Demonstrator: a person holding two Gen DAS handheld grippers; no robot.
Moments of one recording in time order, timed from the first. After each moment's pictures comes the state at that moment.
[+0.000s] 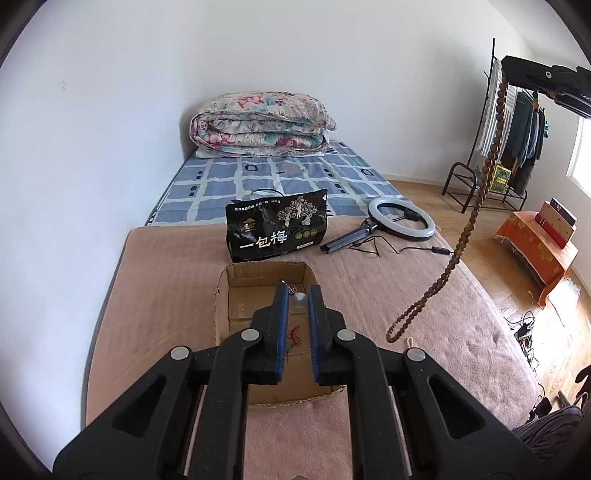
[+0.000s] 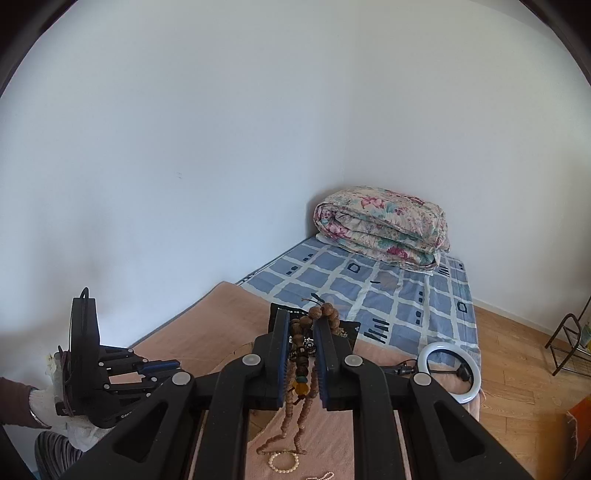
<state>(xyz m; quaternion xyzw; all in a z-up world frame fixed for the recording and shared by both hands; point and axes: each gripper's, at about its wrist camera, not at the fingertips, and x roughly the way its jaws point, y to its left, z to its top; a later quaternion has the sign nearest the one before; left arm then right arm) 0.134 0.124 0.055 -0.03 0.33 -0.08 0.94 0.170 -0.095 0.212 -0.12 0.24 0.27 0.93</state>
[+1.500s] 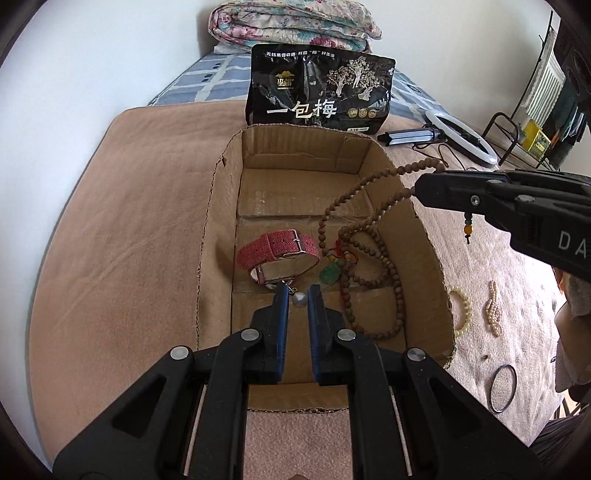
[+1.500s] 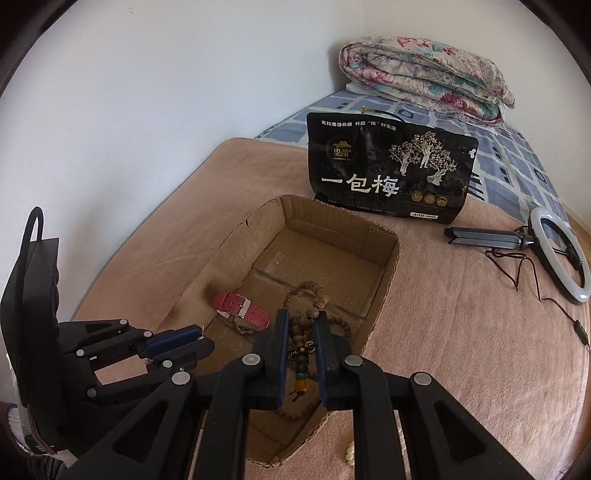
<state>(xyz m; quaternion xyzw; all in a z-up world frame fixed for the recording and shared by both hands) 0.208 0.141 -0.126 -0.04 0.48 -0.04 0.88 0.262 -0.001 -0.077 -0.09 0.47 0.28 0.83</state>
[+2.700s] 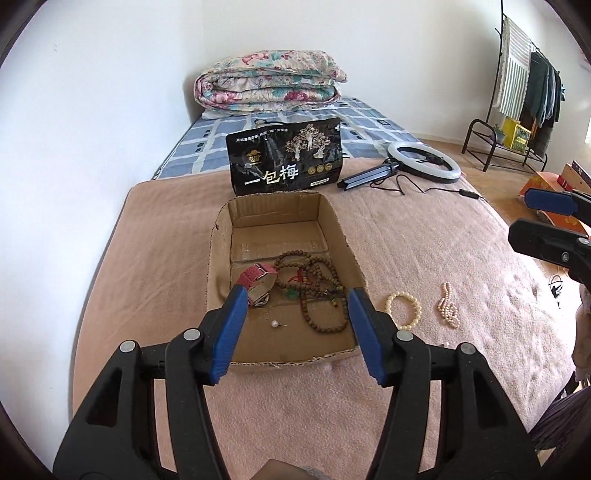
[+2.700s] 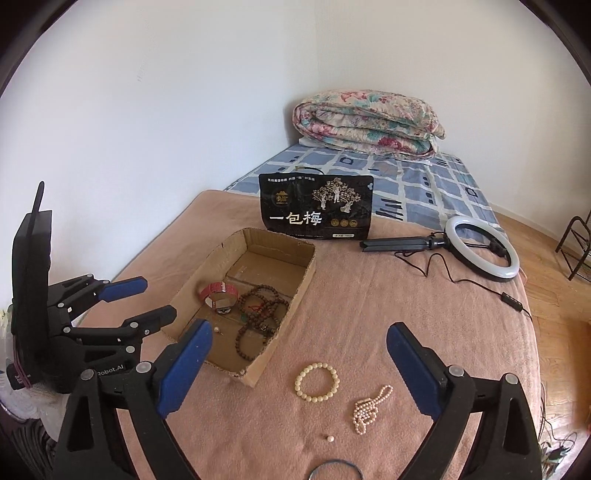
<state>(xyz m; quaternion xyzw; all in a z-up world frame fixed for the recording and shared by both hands) 0.131 0.094 -0.040 0.02 0.38 -0.06 0.92 0.148 -0.125 0.010 -0.06 0.37 0.20 0.90</state>
